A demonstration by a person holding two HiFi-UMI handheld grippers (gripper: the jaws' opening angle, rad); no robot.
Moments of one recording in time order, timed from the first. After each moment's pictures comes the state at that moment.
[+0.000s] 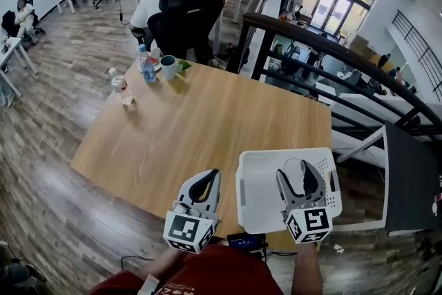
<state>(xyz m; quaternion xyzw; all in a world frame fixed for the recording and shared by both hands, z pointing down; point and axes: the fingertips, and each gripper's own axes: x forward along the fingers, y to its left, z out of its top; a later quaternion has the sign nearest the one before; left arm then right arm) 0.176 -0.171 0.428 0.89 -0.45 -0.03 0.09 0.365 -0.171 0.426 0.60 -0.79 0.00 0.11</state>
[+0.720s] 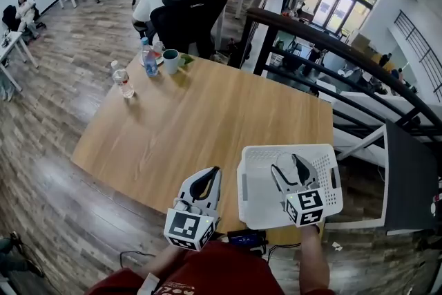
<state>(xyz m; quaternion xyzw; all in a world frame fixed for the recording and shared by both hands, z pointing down) 0.172 -0.165 0.438 0.89 -0.45 -0.03 0.10 0.365 -0.194 0.490 0.55 -0.81 0.04 0.21</state>
